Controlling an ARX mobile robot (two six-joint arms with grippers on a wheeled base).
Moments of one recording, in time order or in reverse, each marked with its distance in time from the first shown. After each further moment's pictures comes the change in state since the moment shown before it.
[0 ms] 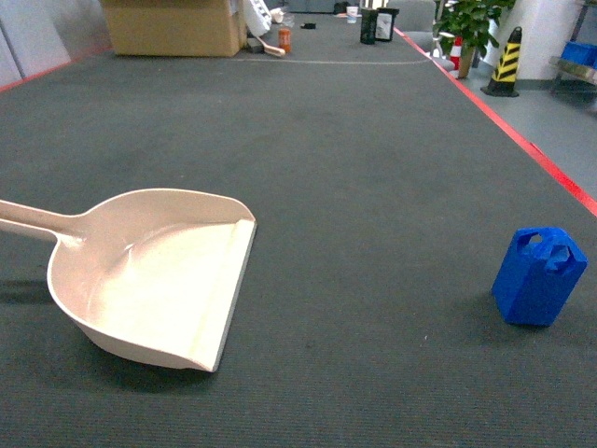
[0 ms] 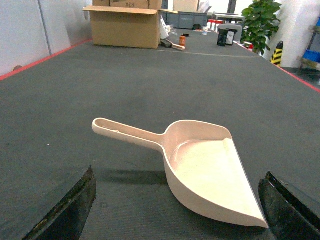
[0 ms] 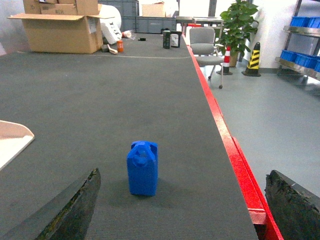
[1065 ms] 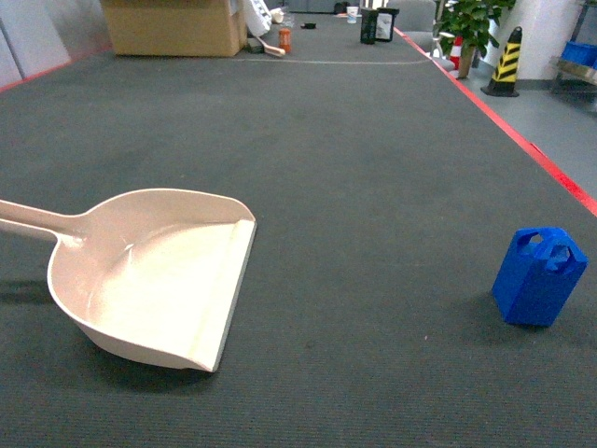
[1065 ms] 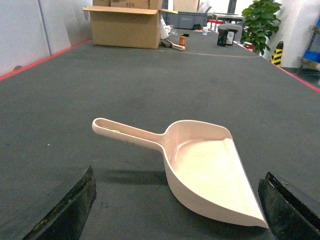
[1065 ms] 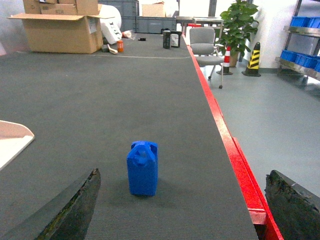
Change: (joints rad) left arm 0.000 0.000 0.000 0.000 0.000 0.000; right arm 0.000 0.000 0.000 0.000 0.000 0.000
